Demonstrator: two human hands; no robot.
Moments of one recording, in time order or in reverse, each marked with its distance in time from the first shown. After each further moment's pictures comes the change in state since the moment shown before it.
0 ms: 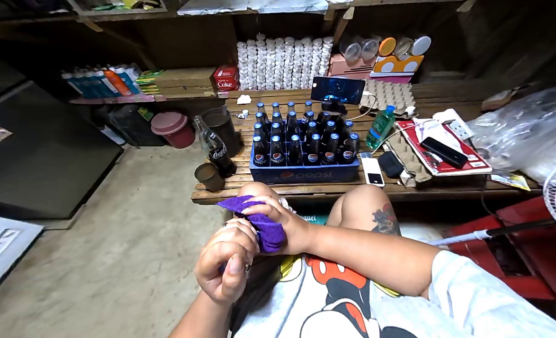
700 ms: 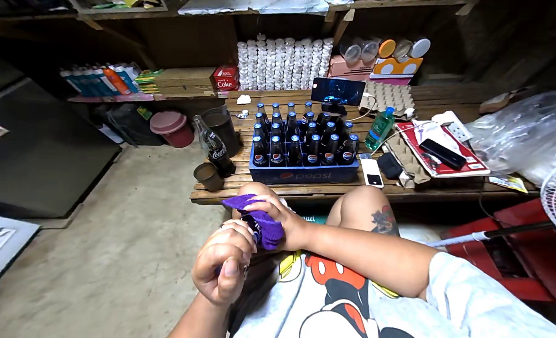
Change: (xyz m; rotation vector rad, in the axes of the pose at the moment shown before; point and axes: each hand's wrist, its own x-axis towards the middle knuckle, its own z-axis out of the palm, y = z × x) left_hand -0.003 0.000 -0.002 -0.002 0.032 0.005; right_hand -0.005 0.010 -0.001 -0.032 -0.042 0.076
